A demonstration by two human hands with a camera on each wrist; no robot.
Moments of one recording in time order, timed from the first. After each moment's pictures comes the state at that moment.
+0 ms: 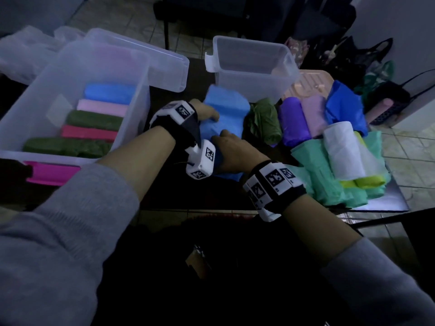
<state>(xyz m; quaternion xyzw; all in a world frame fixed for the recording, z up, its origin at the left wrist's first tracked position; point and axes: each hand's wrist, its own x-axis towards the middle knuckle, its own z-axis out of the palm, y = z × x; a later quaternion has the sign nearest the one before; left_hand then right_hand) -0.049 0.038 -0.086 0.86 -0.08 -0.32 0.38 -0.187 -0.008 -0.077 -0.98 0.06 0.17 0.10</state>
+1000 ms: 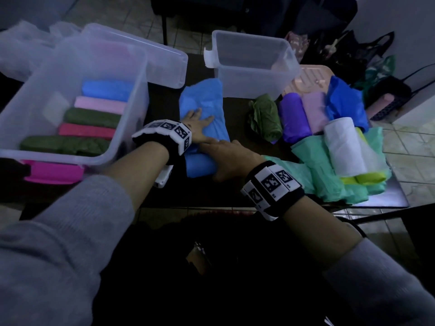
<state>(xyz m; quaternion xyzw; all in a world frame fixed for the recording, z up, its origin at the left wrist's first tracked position) -0.063 0.068 -0.109 0.88 -0.38 -0.27 -0.01 -0.194 0.003 -0.071 -0.97 -0.02 0.22 0.09</state>
